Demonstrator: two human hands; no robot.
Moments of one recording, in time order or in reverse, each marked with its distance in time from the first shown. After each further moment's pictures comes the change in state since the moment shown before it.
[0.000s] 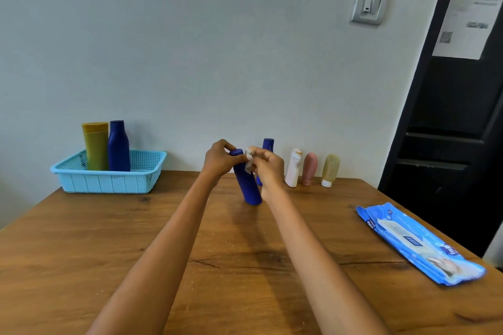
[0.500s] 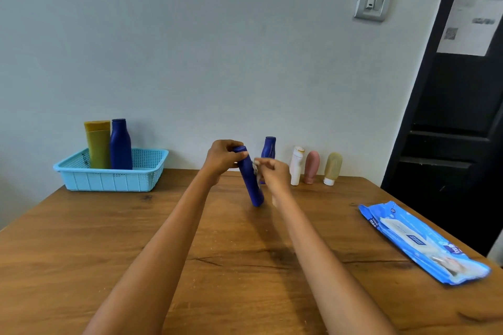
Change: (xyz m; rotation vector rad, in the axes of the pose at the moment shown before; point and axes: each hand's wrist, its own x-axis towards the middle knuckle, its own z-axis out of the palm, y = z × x) left_hand -0.002 0.001 -0.002 -0.163 -0.087 0.048; right_hand 0.008 0.019 -0.022 -0.269 0.005 -0.012
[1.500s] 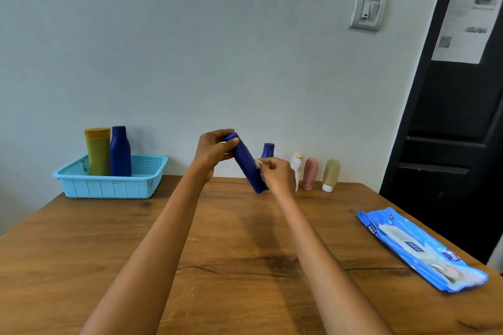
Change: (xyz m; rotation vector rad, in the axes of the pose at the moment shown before) left_hand -0.001 0.025 -0.016 -0.260 0.087 0.057; right_hand 0.004 -0.016 -0.008 -0.374 0.075 -0.195
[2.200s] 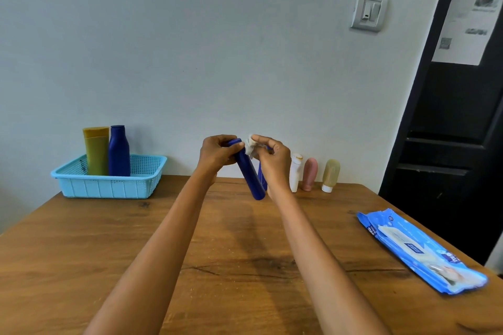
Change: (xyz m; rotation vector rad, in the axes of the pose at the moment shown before) left_hand -0.003 -0.002 0.008 0.088 0.038 -0.027; right_hand -0.002 -0.037 0.005 0.469 0.066 -0.119
